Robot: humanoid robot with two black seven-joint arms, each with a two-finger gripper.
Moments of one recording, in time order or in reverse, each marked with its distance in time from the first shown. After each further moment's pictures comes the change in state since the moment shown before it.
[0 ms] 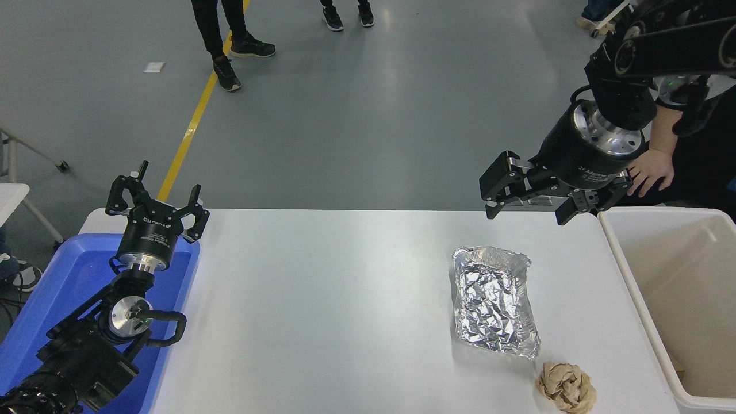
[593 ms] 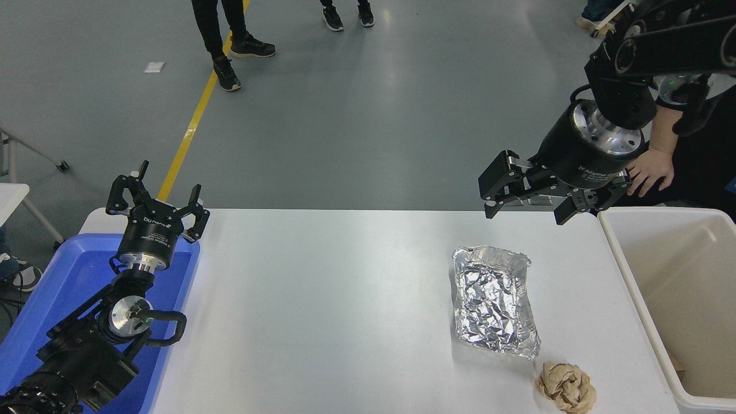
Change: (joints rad) left arm -0.001 -0.001 -0.001 0.000 -0.001 0.001 -0.002; right arm 0.001 -0.006 0.004 0.001 0.000 0.000 0.000
